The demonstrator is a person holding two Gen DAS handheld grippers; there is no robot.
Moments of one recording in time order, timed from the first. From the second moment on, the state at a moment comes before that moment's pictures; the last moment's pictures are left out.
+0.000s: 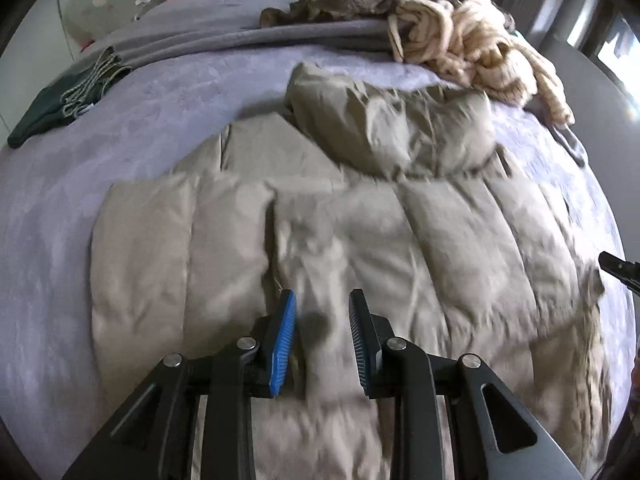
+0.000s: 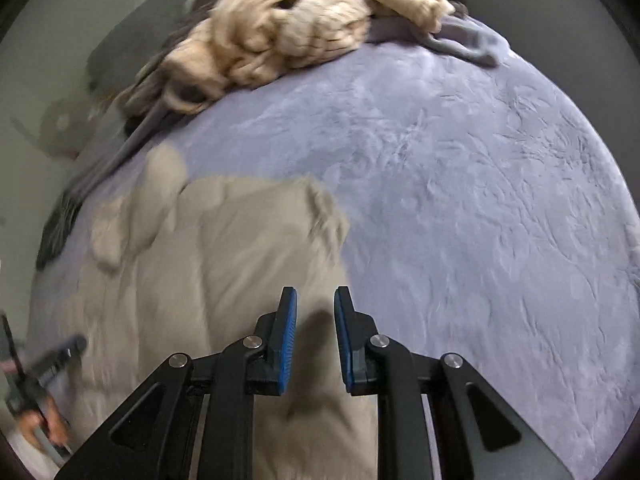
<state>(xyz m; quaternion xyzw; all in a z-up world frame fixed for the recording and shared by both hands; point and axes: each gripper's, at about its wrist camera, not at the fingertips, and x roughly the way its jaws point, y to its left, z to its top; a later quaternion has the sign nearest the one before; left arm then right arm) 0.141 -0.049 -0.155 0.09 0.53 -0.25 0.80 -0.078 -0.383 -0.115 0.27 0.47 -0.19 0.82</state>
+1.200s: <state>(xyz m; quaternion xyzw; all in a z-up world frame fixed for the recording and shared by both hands) 0.064 0.005 -0.107 0.09 0.56 -0.15 0.81 -0.141 -0.338 -0.107 0.34 0.55 -0.14 0.75</state>
